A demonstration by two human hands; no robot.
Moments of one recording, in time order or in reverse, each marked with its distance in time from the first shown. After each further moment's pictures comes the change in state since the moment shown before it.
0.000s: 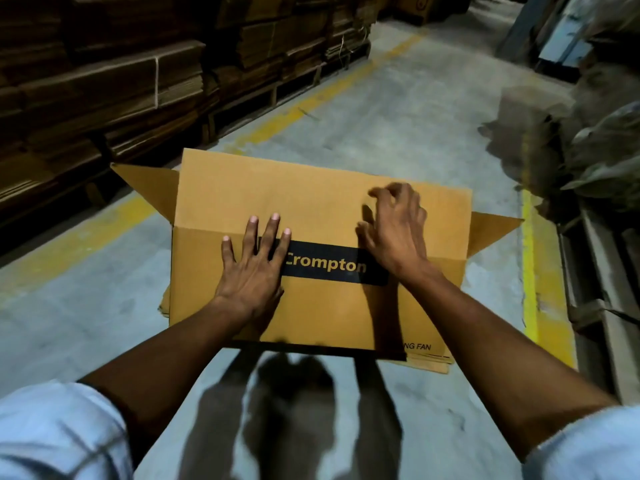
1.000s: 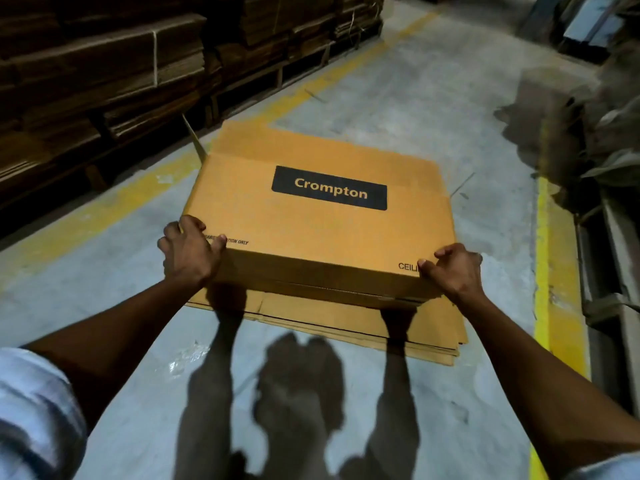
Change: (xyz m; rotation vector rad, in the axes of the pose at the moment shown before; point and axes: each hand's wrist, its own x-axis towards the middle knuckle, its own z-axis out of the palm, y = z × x) left_hand 0.010 -0.076 0.039 -0.628 0.241 -0.661; right_hand -0.063 0.131 0.051 0.322 -0.231 0.727
